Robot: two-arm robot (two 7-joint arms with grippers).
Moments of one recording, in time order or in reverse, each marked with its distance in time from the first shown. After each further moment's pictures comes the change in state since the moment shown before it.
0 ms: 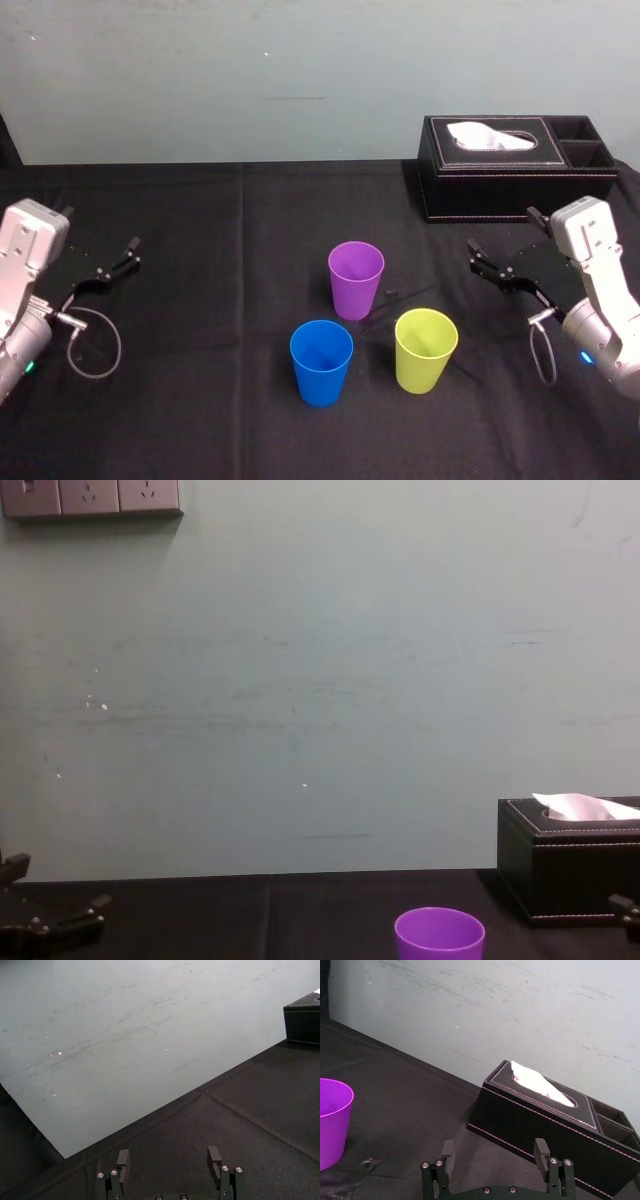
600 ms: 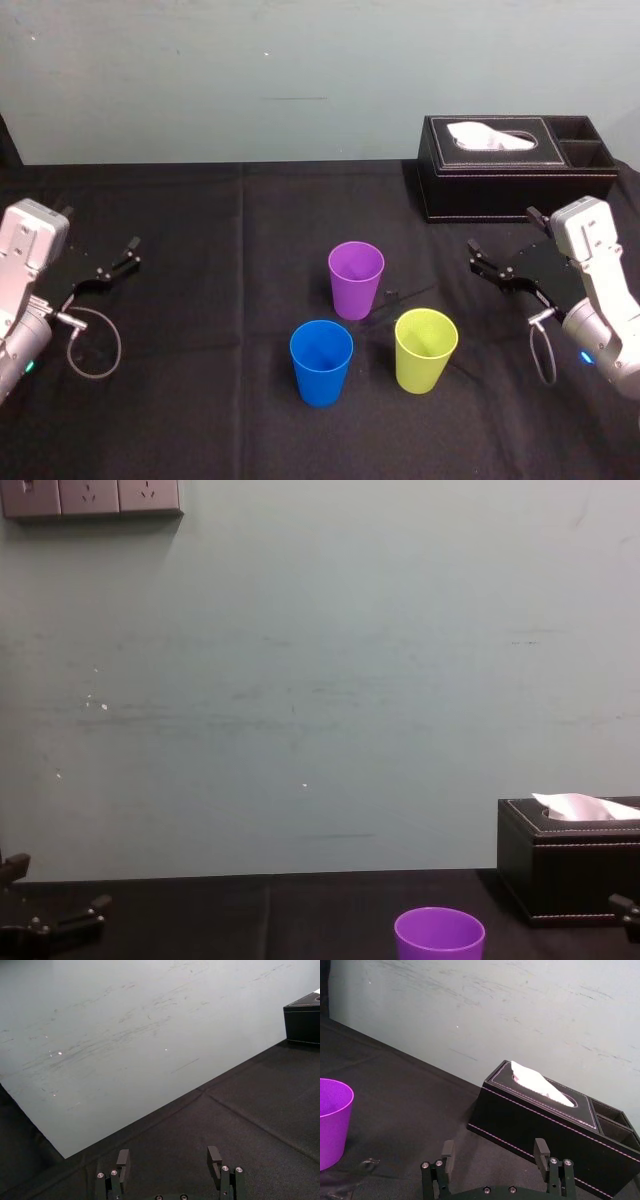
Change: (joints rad) left arm 0.000 0.000 0.000 0.000 0.000 0.000 0.000; right arm 0.000 0.000 0.000 0.000 0.000 0.000 0.000
